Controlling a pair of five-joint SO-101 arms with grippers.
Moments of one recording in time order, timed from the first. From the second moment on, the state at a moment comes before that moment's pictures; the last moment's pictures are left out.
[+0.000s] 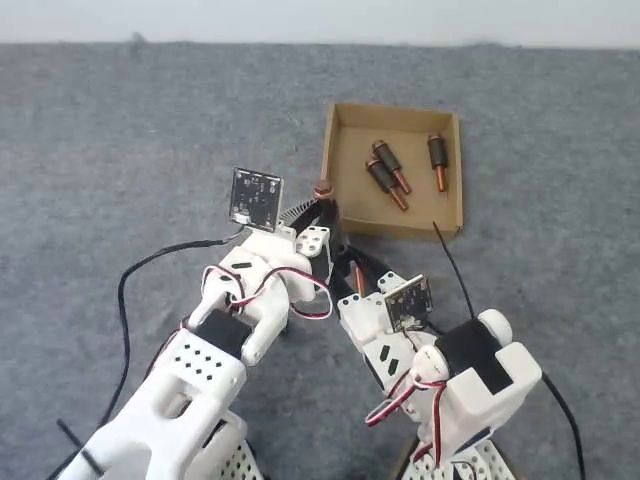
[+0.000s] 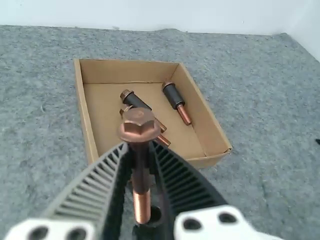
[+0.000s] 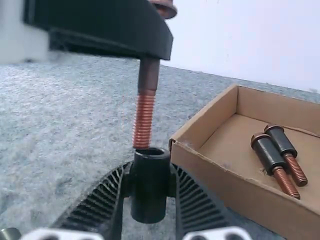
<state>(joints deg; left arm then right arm) 22.8 -48.8 72.9 13.2 21.5 -34.0 9.8 93.5 -86.5 -1.9</state>
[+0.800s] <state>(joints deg) 23.7 -48.7 72.8 13.0 21.4 -34.0 9.8 93.5 -86.3 -0.9</state>
